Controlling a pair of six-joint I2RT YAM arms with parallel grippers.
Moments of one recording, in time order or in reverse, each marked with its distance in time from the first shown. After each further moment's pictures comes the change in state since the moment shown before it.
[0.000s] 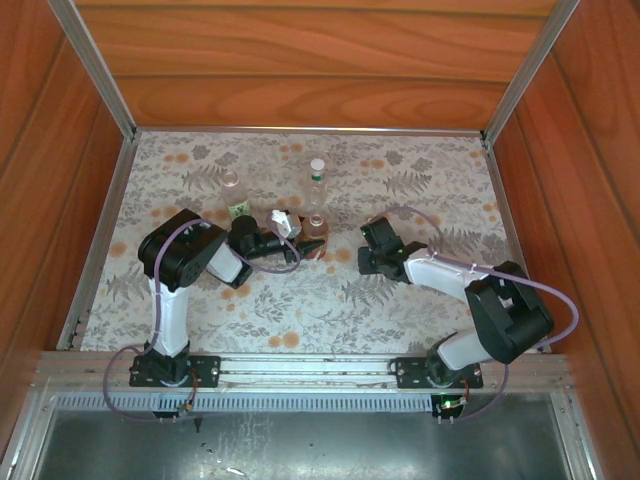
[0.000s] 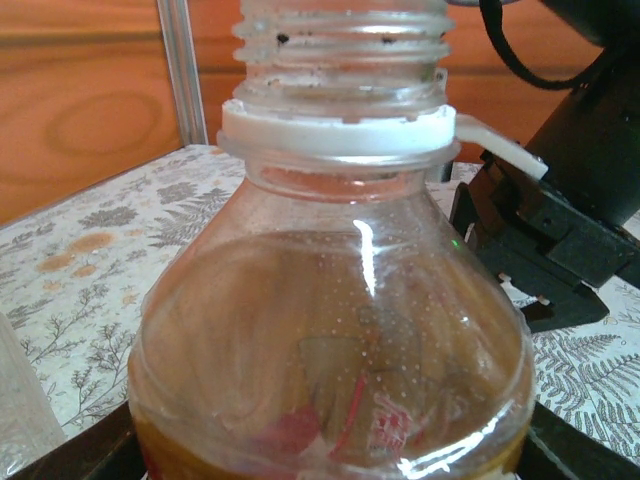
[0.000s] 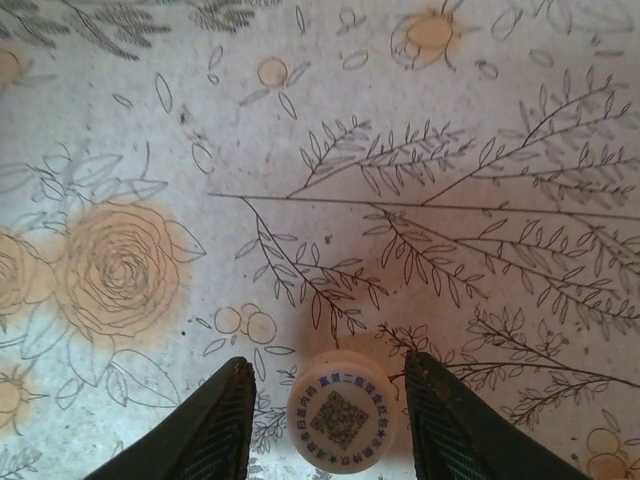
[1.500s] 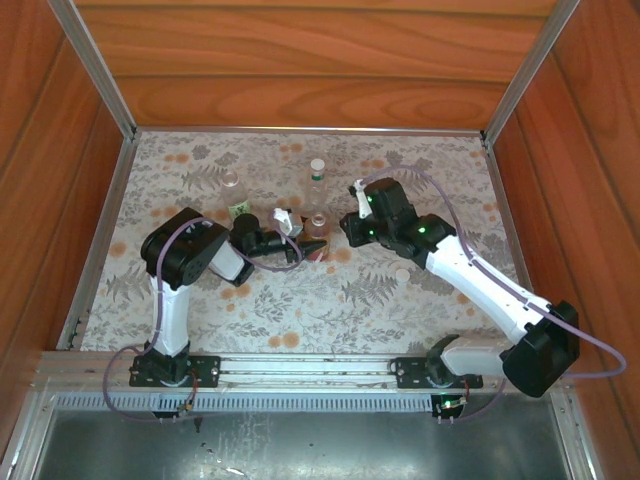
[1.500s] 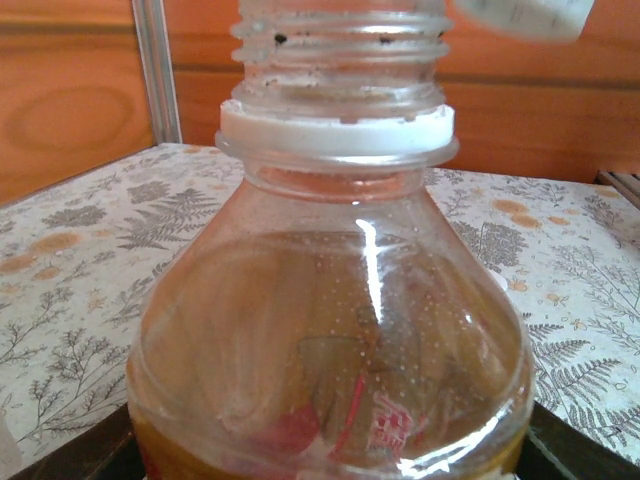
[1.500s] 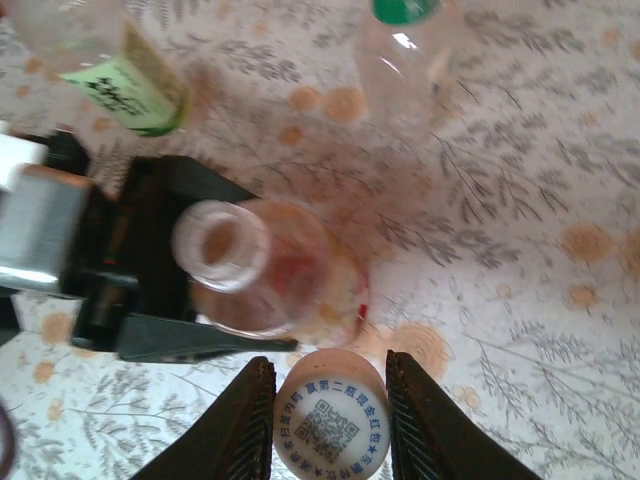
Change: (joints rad) left arm 0.000 0.024 0.035 -0.004 0.056 -0.046; right arm 0.104 -0.204 0.431 -0.325 -0.196 -0.135
